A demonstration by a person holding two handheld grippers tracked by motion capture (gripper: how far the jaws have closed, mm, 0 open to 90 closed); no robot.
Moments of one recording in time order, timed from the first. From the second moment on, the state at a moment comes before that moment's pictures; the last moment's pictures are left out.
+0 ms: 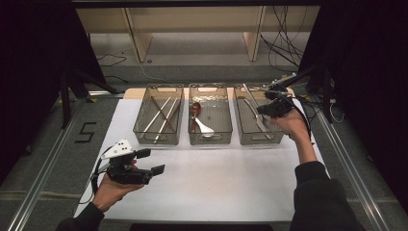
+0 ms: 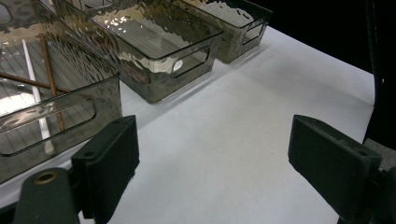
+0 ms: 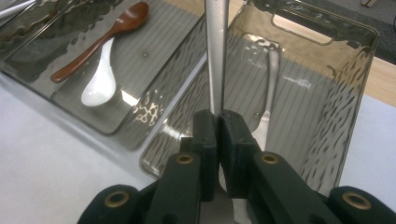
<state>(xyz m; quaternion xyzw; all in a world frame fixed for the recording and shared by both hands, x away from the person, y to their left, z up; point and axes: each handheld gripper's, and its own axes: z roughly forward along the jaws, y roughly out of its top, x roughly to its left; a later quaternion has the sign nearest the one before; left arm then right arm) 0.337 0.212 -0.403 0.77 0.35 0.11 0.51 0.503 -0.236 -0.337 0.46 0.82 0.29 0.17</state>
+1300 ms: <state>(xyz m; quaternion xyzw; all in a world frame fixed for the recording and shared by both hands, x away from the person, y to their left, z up) 0.336 0.212 -0.403 0.77 0.35 0.11 0.51 0.551 -0.221 -0.363 0.53 0.80 0.25 0.16</state>
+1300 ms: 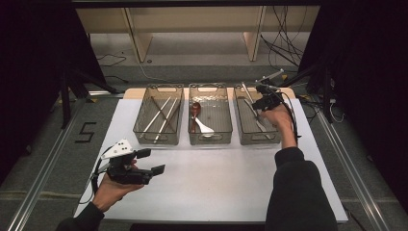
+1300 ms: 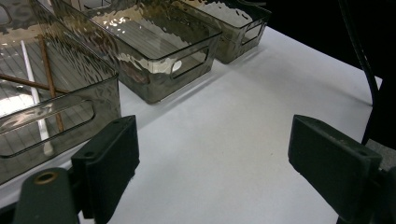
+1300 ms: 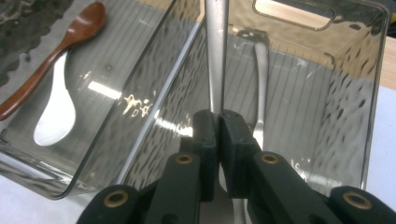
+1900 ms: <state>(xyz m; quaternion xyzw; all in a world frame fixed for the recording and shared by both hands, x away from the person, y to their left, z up) 0.336 0.212 -0.403 0.78 0.35 0.11 0.51 0.558 -0.212 -0.378 0.54 0.80 0.23 0.15</state>
